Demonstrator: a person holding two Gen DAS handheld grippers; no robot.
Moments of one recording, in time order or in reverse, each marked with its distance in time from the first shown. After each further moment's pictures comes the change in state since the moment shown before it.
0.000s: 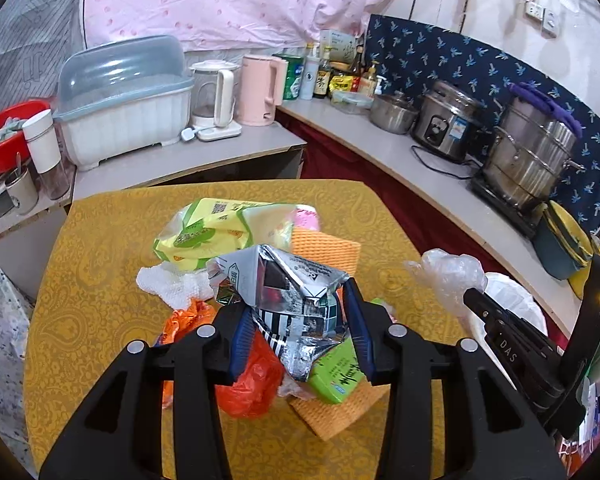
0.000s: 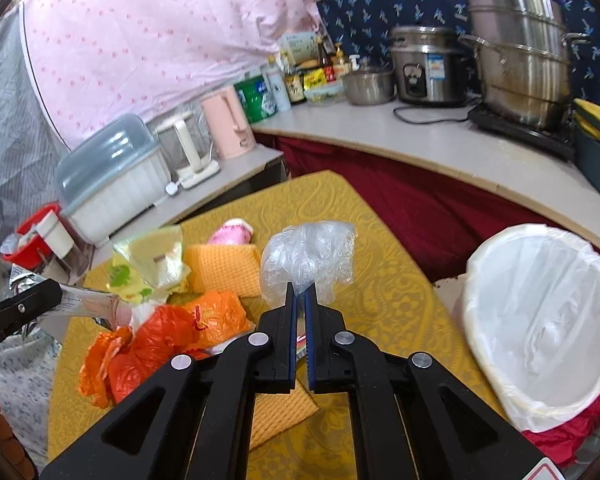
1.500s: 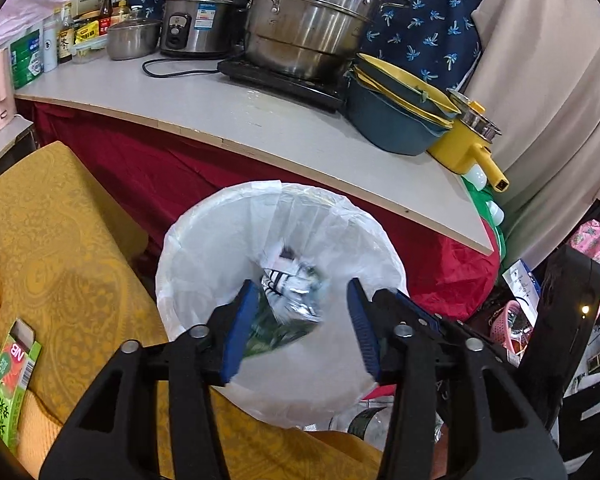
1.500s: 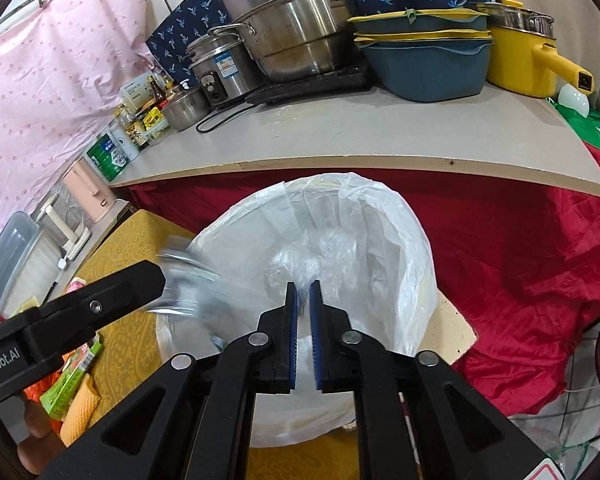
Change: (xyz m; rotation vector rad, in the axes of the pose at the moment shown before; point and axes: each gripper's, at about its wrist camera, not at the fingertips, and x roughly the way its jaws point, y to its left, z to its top) left arm 0.123 -0.311 -0.077 0.382 0.257 -0.525; right arm -0.046 -0.256 -0.050 0.358 -0.017 -0.260
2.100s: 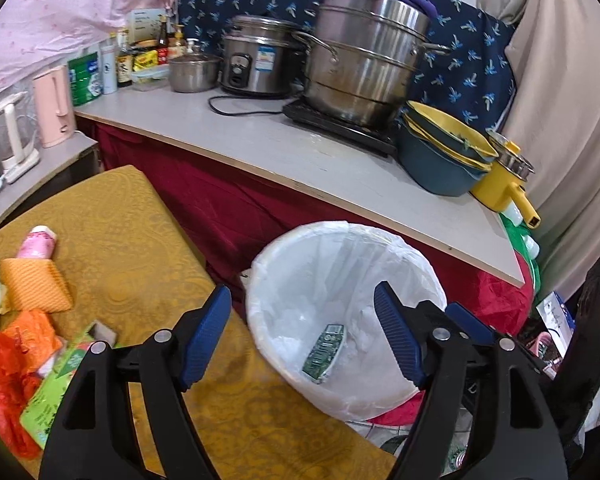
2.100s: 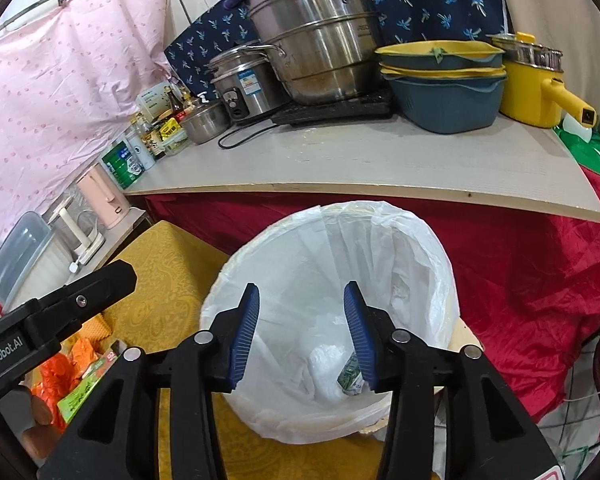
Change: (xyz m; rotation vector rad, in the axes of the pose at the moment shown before) left arm -0.062 0.029 0.005 -0.046 -0.130 0.181; right arm -0.031 0.042 0.008 -0.040 -0.063 0.017
